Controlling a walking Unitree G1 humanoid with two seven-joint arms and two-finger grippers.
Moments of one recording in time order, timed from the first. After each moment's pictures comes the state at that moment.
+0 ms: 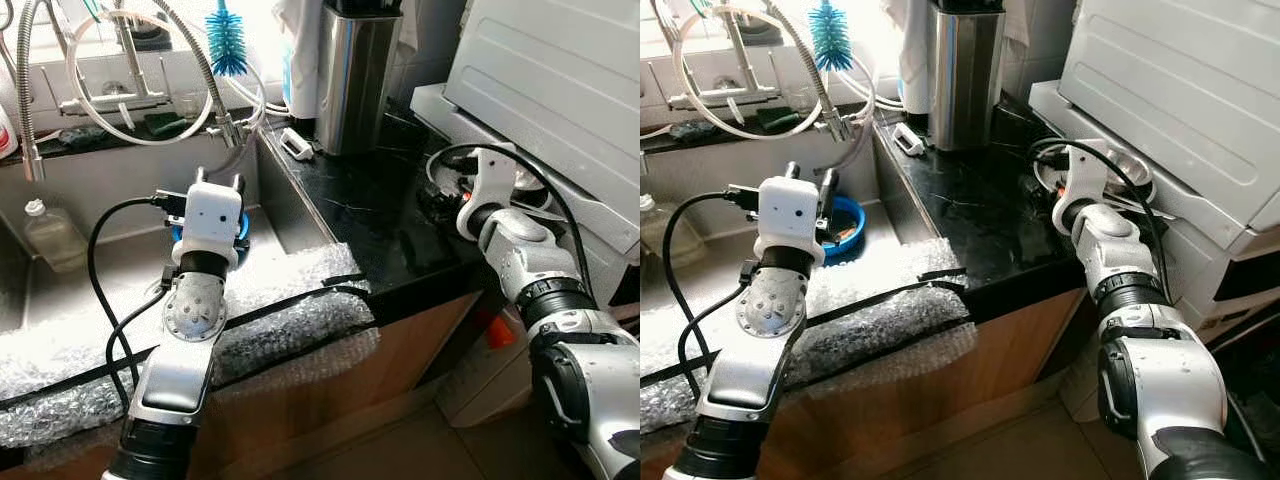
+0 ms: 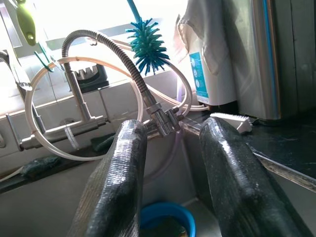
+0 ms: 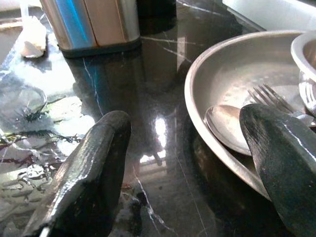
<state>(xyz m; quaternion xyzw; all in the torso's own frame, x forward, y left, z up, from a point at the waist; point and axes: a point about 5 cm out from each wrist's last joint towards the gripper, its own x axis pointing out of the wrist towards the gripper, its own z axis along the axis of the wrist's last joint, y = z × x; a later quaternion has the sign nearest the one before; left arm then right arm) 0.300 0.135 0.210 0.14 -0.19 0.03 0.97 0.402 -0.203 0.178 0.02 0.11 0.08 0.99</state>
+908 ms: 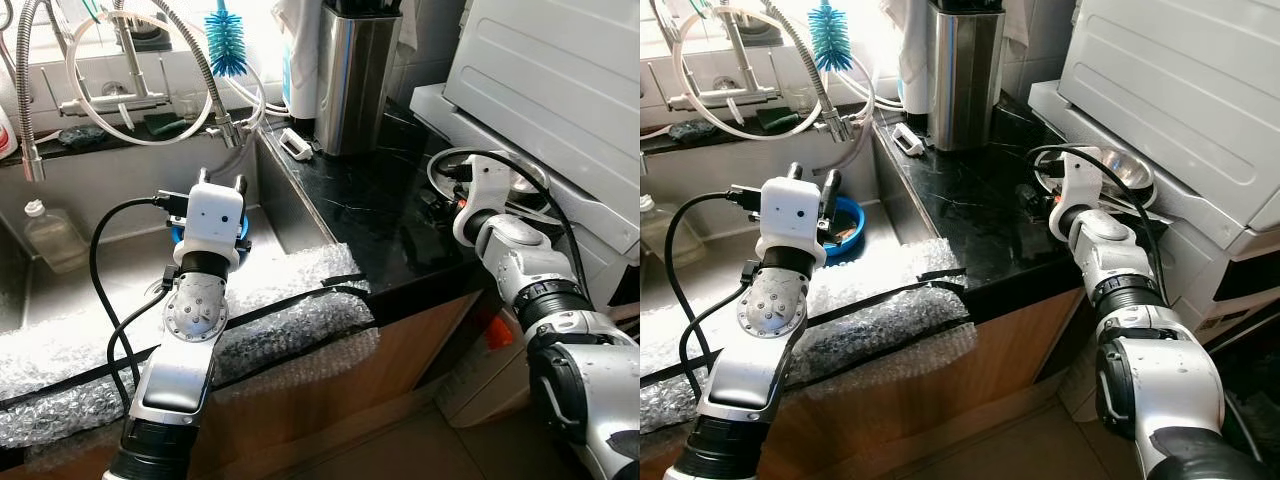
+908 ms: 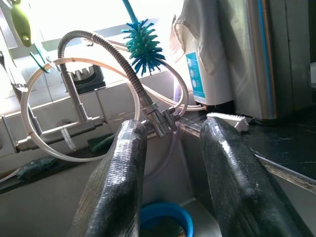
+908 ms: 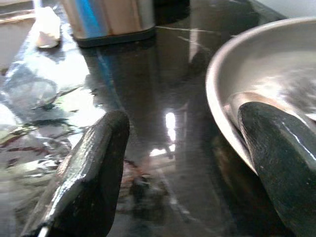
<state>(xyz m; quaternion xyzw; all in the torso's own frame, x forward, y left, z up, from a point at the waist) 0.300 0.134 0.209 0.15 -0.18 0.02 0.97 0.402 -0.190 0.172 0.03 0.12 0.12 0.99</state>
